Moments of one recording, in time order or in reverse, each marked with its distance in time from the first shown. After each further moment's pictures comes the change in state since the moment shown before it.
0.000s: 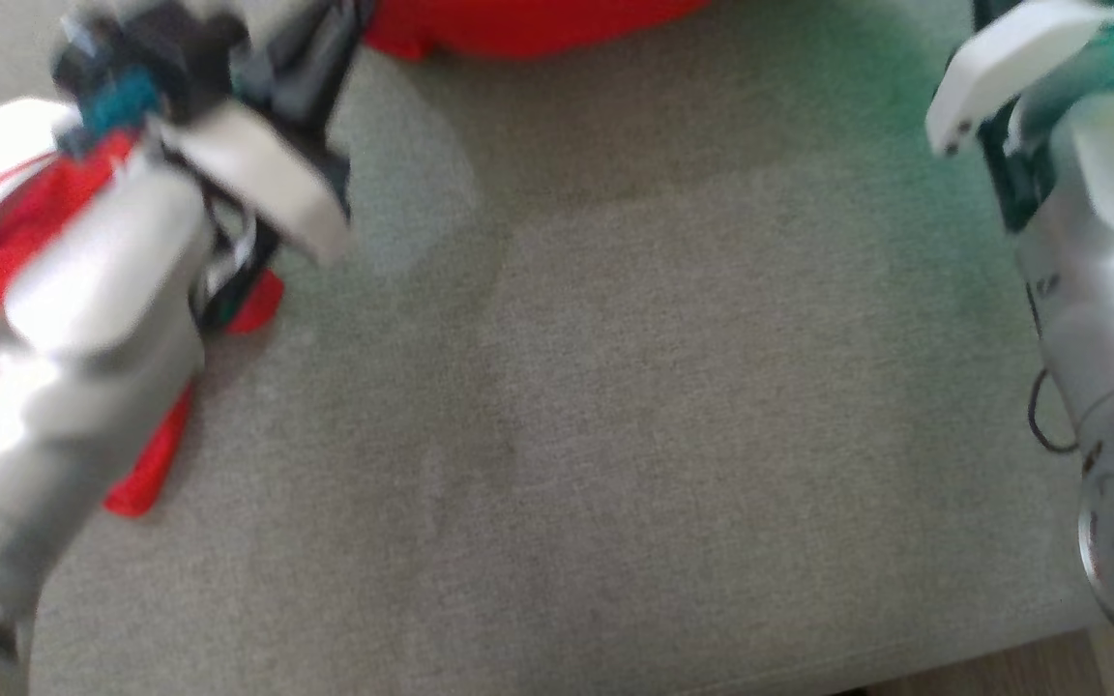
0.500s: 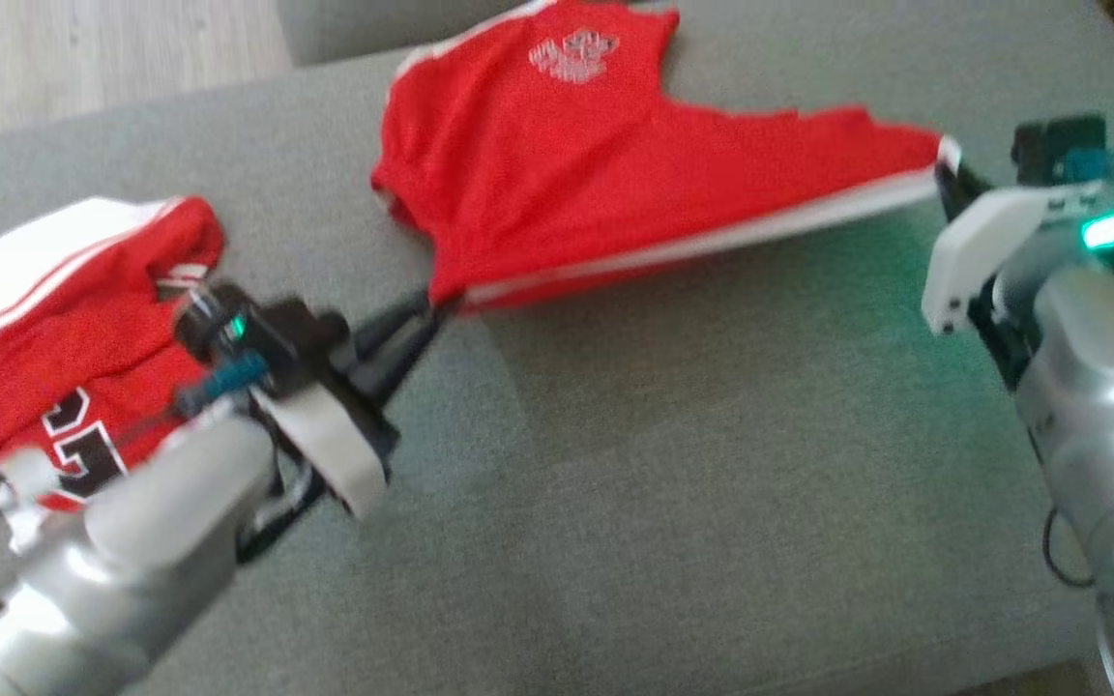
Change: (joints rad) left arm 0.278 0.096 -0.150 -0.196 0.028 0.001 -0.009; right arm 0.192 -0.065 0.215 0.052 0.211 0.000 0.141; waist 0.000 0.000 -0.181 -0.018
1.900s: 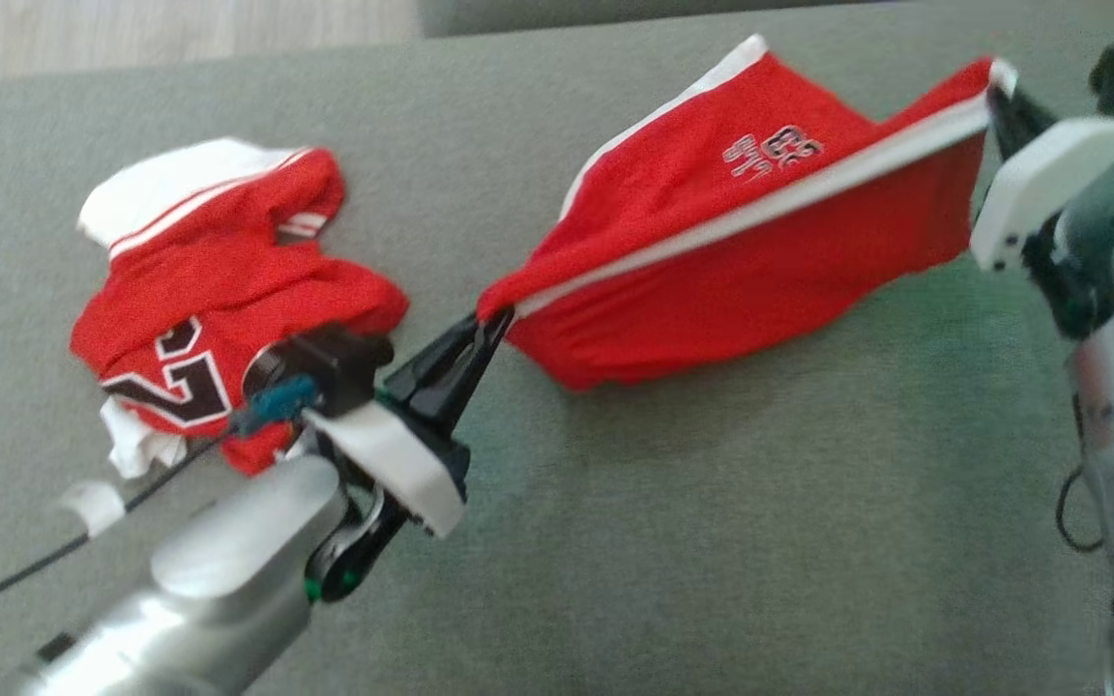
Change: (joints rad) left arm 0.141 -0.097 0.095 -0.103 -0.119 0.103 0.065; right arm 0.192 -0.024 -0.140 -0.594 0.045 0.008 0.332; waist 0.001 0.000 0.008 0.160
